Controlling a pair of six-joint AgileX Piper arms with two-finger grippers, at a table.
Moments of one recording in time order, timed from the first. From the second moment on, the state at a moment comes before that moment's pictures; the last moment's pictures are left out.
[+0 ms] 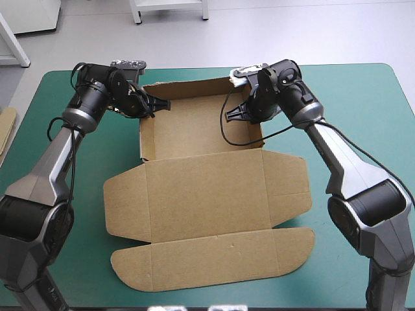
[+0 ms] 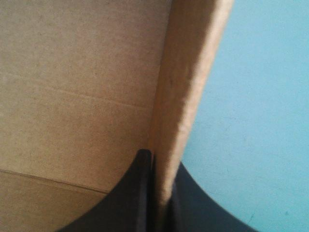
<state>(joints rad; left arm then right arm) -0.27 1.85 -1.86 -0.02 1.13 -0.15 0.48 1.99 -2.07 -0.06 1.24 0.16</state>
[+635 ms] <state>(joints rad) -0.27 2.01 -1.89 0.00 1.16 -0.15 0.48 2.11 -2.06 -0.05 1.24 0.17</state>
